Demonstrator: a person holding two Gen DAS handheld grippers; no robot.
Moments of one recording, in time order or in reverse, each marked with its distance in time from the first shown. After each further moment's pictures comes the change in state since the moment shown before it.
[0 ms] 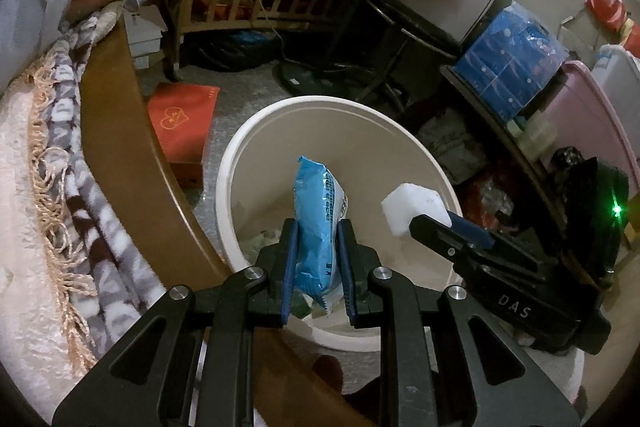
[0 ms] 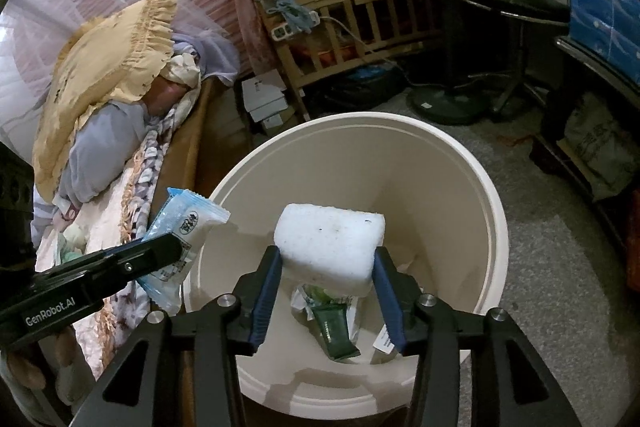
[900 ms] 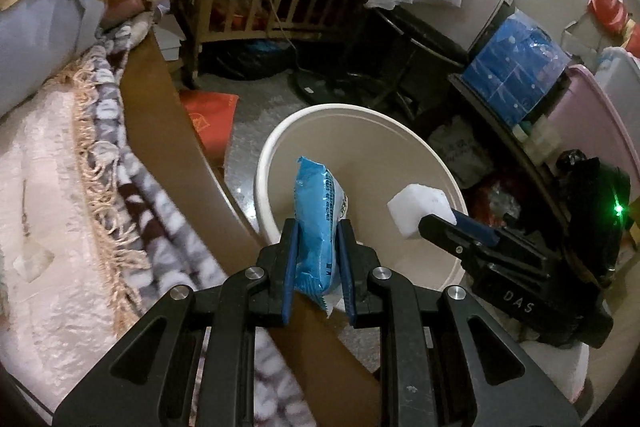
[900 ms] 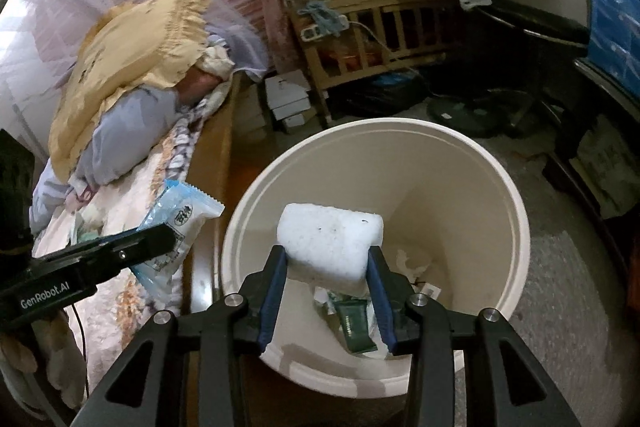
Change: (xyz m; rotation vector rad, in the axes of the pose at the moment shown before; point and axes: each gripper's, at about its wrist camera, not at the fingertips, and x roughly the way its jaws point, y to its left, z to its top) left arm -0.037 0.012 -0.012 0.003 -0.030 0.054; right arm -0.014 0.026 -0.008 -0.064 -0.010 0.037
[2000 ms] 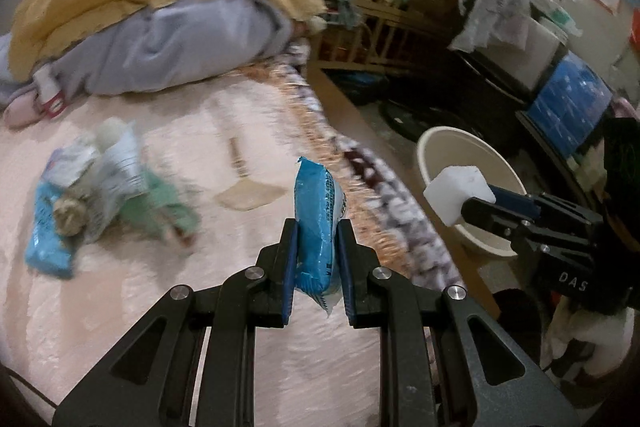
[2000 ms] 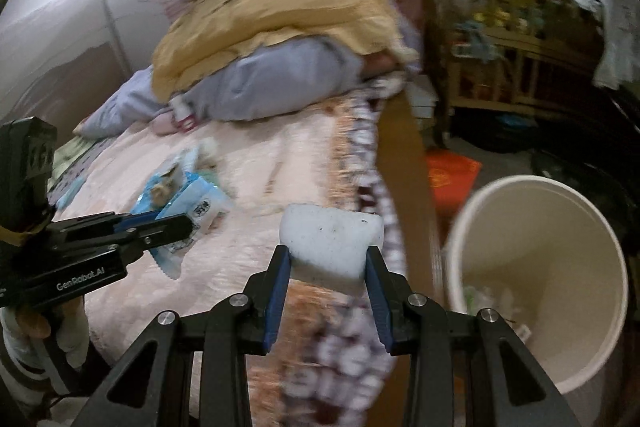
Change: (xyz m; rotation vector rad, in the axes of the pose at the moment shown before) left arm -0.138 0.103 -0.071 -0.085 -0.125 0.248; right arm -0.008 0.177 -0.020 -0.341 0.033 0.213
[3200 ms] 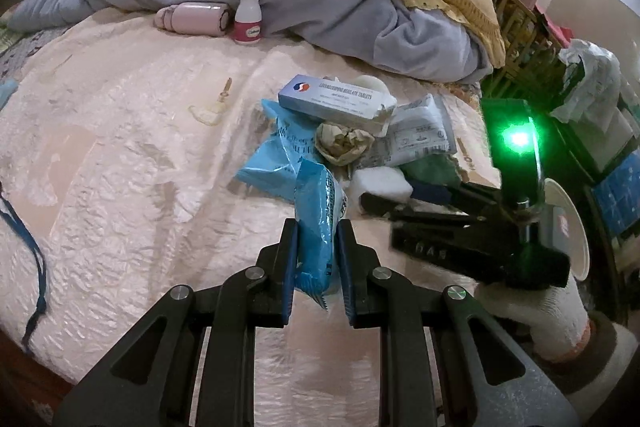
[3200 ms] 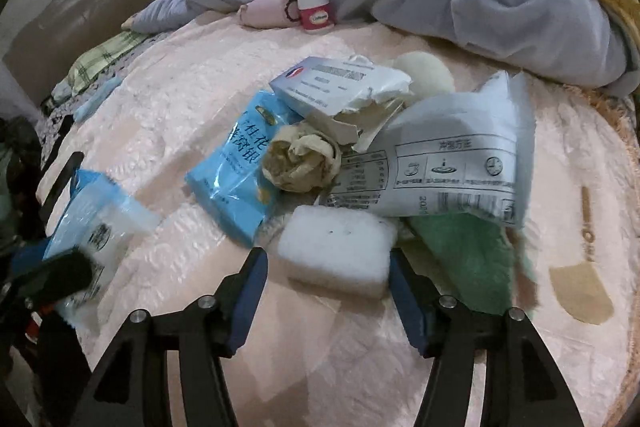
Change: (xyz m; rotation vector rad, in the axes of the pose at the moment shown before) left arm -0.097 0.230 -0.081 -0.333 -0.027 0.220; right arm 0.226 0.251 0.022 -0.276 0.266 0.182
